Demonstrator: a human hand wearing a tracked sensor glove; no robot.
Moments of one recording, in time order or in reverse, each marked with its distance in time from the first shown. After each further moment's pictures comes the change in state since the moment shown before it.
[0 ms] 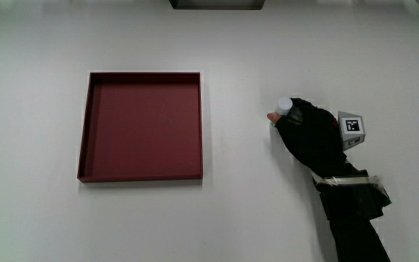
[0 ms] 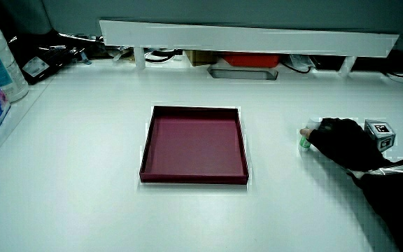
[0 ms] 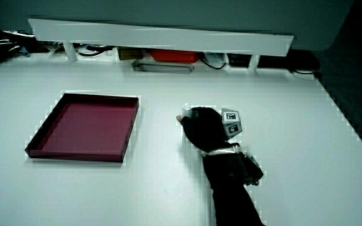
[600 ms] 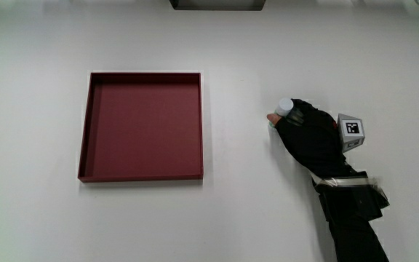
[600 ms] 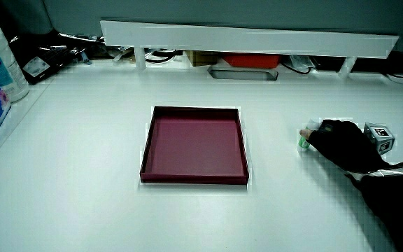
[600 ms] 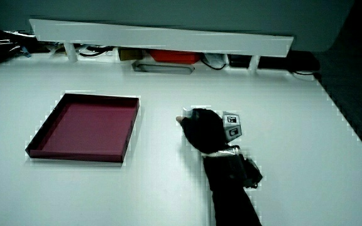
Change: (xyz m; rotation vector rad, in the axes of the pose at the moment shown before) arm 0.006 -0.003 -0.001 -0.001 0.059 -0.043
